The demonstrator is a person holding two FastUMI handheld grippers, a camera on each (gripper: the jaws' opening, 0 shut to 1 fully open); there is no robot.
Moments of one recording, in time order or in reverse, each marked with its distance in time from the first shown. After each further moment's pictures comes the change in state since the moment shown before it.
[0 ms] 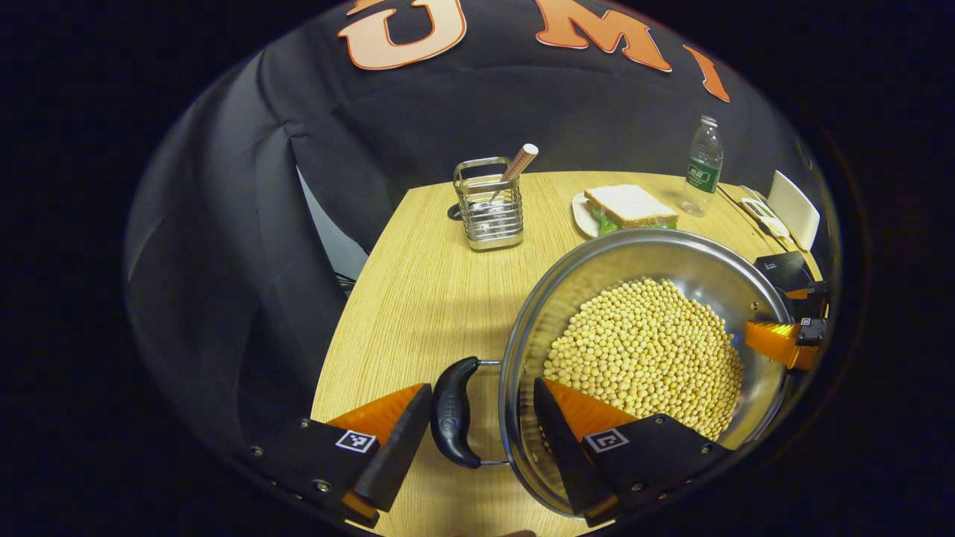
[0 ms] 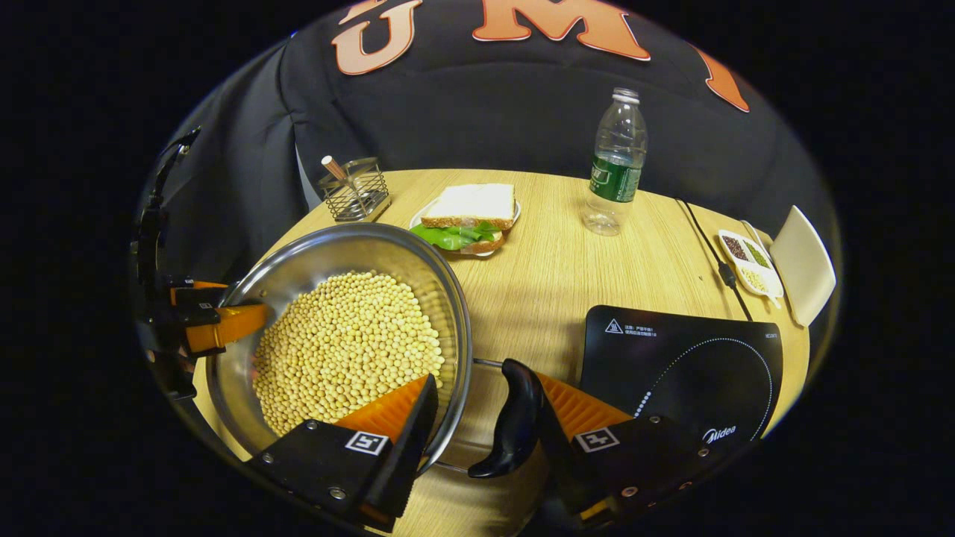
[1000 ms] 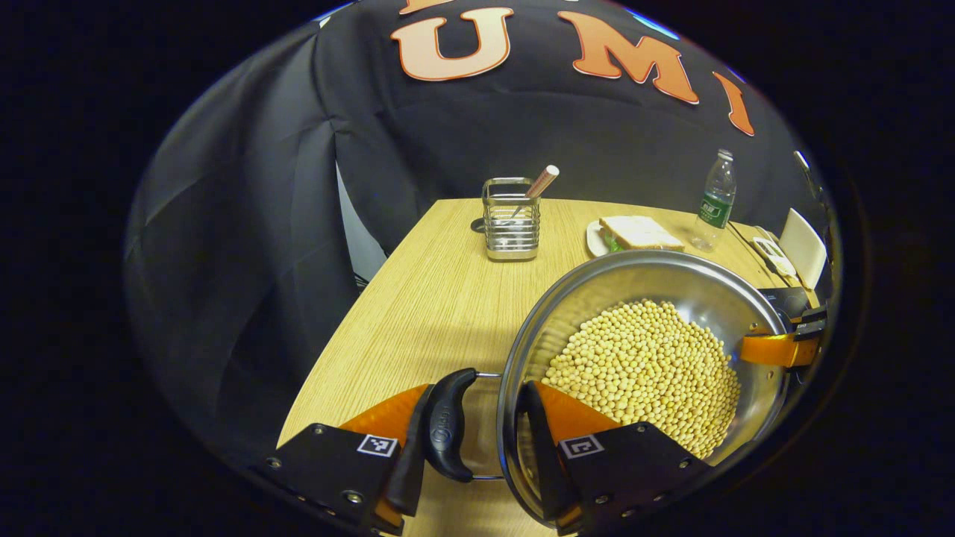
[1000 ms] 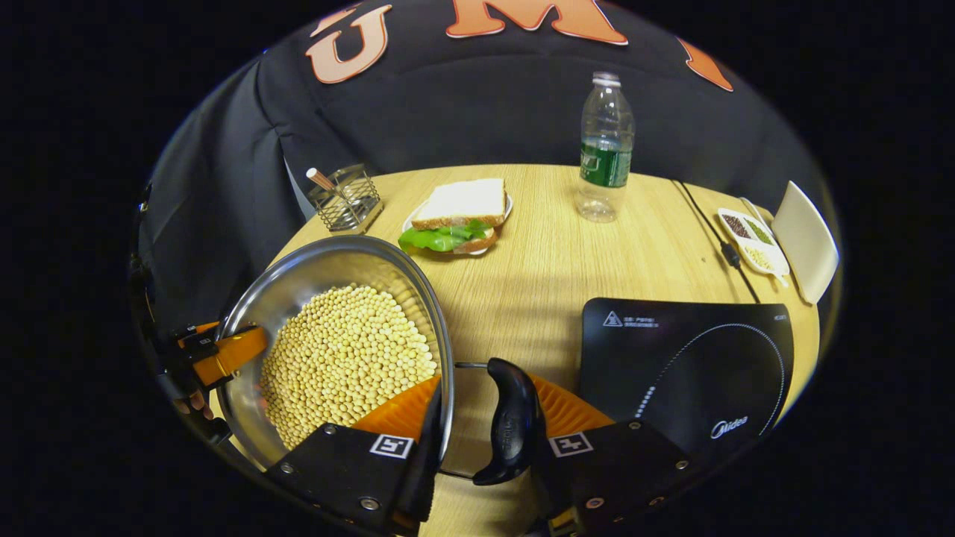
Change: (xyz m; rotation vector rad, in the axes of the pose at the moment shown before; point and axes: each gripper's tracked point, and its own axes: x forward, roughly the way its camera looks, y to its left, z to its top) left arm -0.015 -0.004 -0.009 -0.125 -0.102 0.062; right arm -0.016 -0.008 0.008 0.089 -0.004 0.032
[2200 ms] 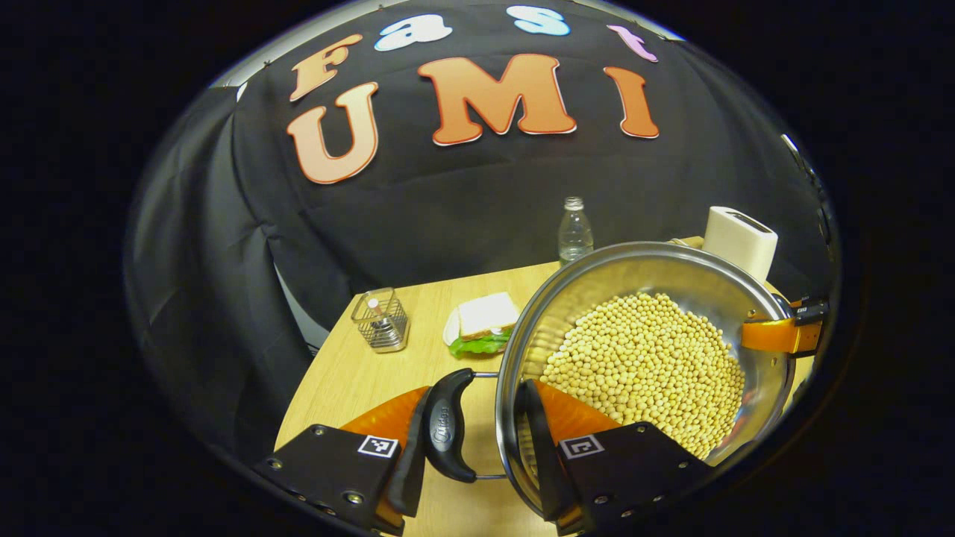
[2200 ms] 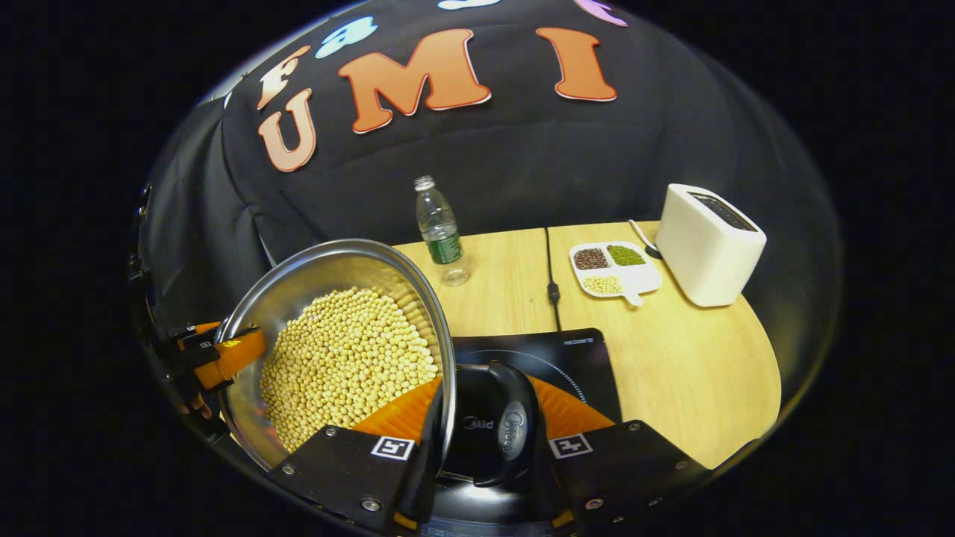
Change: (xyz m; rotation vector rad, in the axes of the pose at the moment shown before) left arm 0.010 -0.006 0.018 0.176 -0.195 -0.118; right arm -0.142 -0.203 0.012 0.147 -0.196 -0.091
